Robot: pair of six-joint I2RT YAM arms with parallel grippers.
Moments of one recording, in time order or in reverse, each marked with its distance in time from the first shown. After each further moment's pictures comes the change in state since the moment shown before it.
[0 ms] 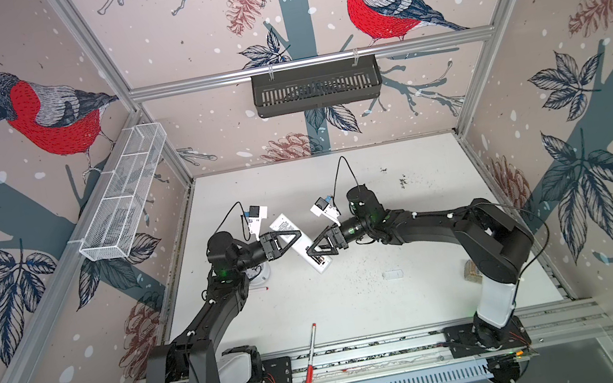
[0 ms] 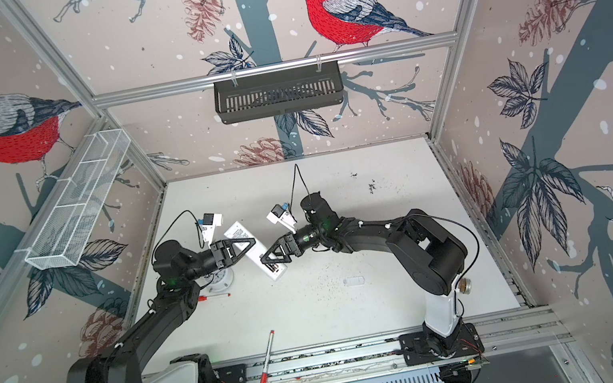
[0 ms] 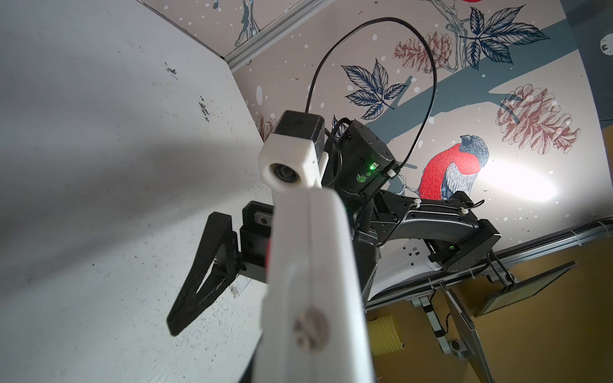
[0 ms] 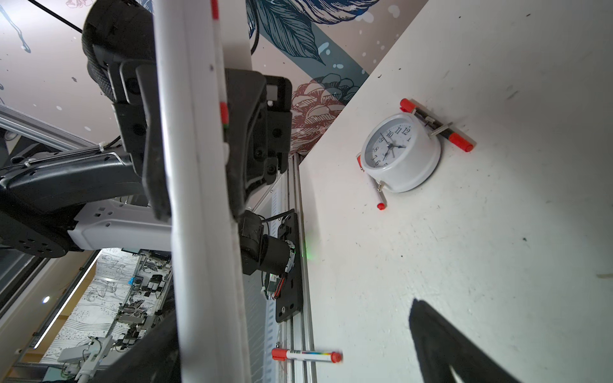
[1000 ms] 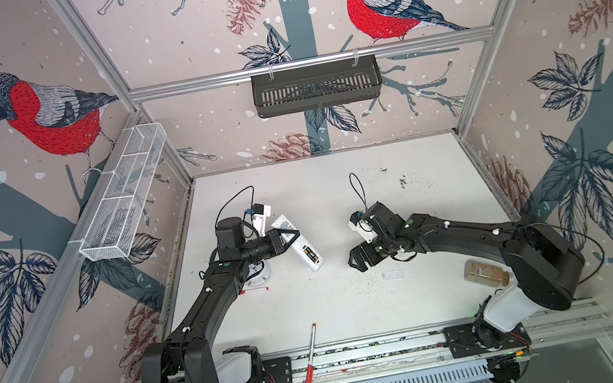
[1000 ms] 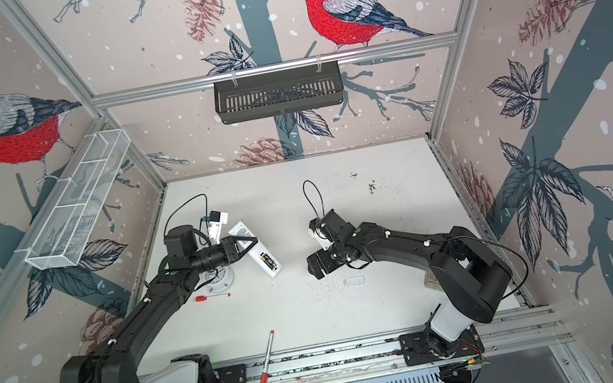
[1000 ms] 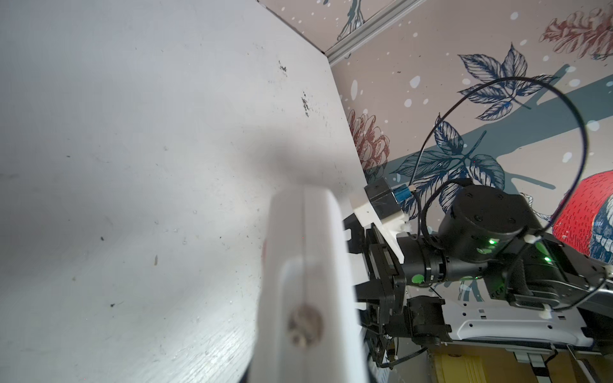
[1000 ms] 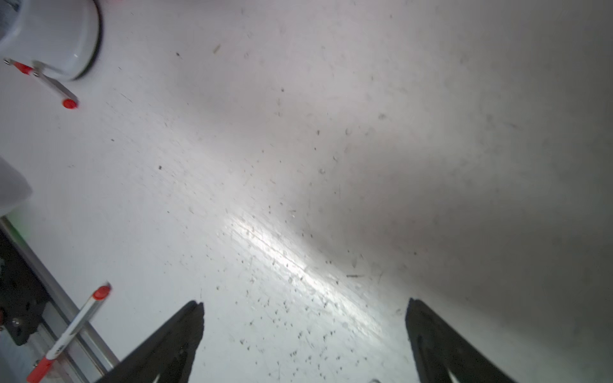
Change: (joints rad) left arm -0.077 0.047 0.193 -0.692 -0.318 0.486; right arm 0.036 -0.286 -0.141 -0.787 0.859 -0.228
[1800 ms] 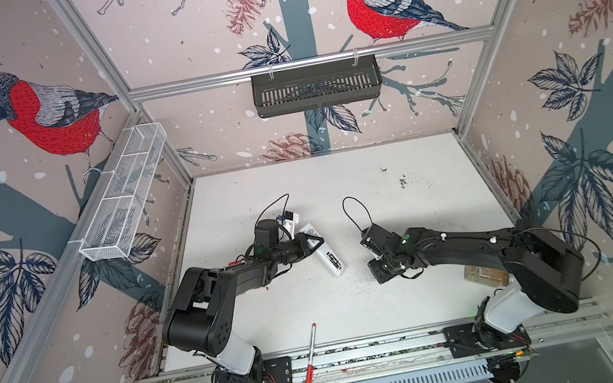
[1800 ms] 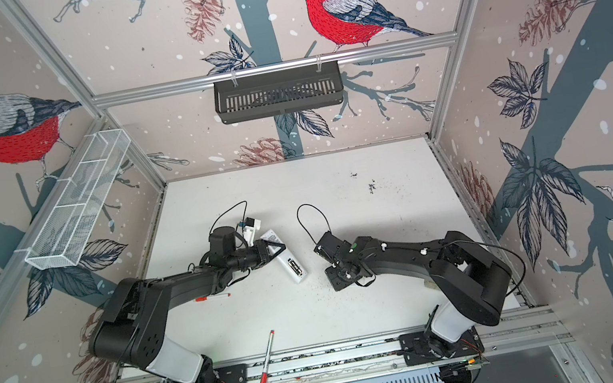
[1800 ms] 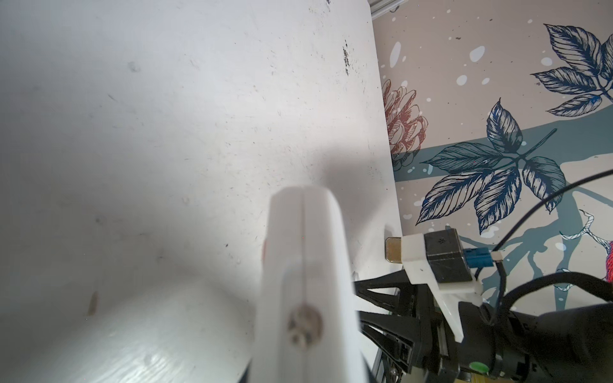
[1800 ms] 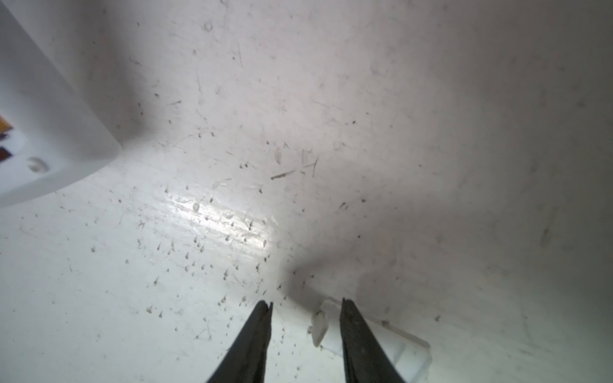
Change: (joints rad) left arm -0.191 0.406 -0.035 0.432 -0.124 -0.216; right arm 0.099 -0.002 -0.074 -0.116 0.204 0.151
